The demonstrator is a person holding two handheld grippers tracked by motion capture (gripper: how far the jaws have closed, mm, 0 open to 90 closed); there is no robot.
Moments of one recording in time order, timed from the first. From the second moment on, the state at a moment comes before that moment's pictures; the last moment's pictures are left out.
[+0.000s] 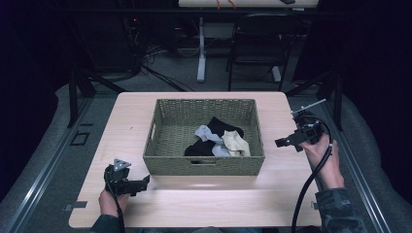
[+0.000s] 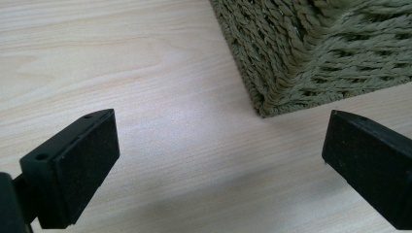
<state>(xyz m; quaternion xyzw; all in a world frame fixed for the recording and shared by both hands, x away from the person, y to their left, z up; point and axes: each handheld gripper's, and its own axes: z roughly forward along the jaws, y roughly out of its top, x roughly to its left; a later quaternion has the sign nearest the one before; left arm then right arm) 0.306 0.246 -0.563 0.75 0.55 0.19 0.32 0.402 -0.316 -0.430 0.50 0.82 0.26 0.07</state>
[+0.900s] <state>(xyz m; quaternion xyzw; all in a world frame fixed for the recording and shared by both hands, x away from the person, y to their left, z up) 0.307 0.245 -0.562 0.75 0.54 0.19 0.32 0.435 -0.223 -0.382 0.42 0.87 0.24 0.05</state>
